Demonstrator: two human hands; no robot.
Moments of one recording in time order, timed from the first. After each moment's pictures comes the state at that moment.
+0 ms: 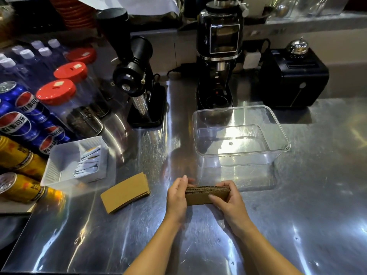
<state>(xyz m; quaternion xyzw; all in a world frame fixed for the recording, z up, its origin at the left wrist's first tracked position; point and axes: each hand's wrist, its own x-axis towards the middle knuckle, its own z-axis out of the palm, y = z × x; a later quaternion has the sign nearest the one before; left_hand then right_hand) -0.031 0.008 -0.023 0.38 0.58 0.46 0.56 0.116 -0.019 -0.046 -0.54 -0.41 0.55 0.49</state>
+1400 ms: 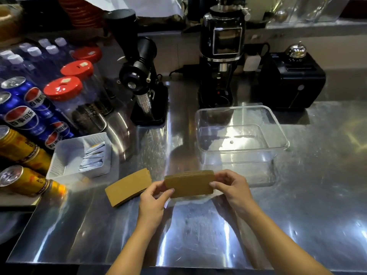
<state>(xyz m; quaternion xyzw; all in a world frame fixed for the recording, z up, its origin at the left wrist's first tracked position) -0.100 -0.015 -0.020 0.46 0.60 0.48 0.45 0.116 0.000 -0.004 -0.57 -0.44 0.51 0.47</state>
